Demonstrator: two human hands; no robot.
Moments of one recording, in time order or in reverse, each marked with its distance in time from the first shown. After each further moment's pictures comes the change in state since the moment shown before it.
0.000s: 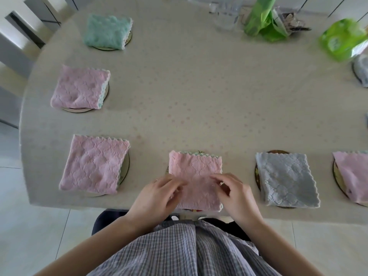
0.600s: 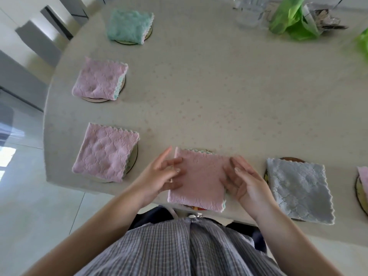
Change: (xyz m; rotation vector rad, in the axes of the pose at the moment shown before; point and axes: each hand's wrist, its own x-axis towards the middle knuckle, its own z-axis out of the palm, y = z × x) left_hand 0.031 0.004 -0.014 -1.172 0.083 -0.826; right_hand 0.036 0.019 -0.018 1.397 0.006 0.705
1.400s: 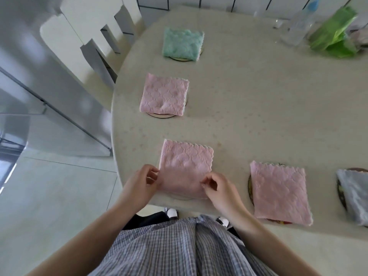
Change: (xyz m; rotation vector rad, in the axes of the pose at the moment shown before) left_hand -0.027 0.026 -0.250 0.826 0.292 0.340; right_hand 0.003 0.173 0.202 -1.400 -0.061 -0.375
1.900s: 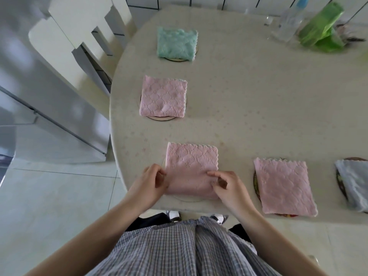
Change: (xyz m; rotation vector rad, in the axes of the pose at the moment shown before) left_hand 0.019 -0.005 -0.013 0.140 -0.139 0.153; right_hand 0.004 0.004 0.008 0.021 0.151 0.033
